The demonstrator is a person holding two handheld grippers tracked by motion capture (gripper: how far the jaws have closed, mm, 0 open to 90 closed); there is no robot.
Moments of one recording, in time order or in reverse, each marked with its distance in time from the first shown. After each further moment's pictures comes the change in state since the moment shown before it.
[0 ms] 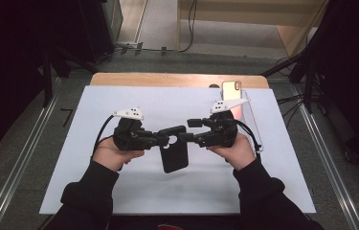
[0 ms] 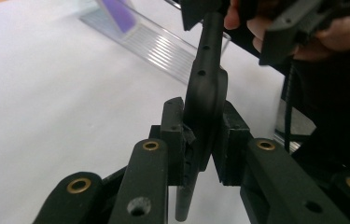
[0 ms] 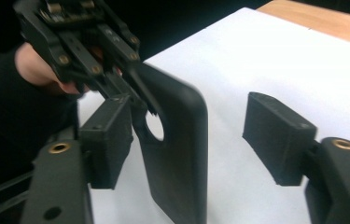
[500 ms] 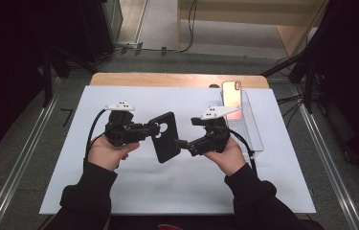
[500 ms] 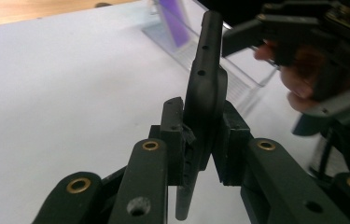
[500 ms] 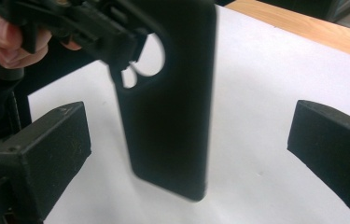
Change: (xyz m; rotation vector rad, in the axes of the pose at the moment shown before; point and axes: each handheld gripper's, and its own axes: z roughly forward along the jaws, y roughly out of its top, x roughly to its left) left arm 0.002 0.006 -0.015 -0.063 0.201 -0.138; right arm 0.009 -0.011 0.022 0.004 -0.145 -0.023
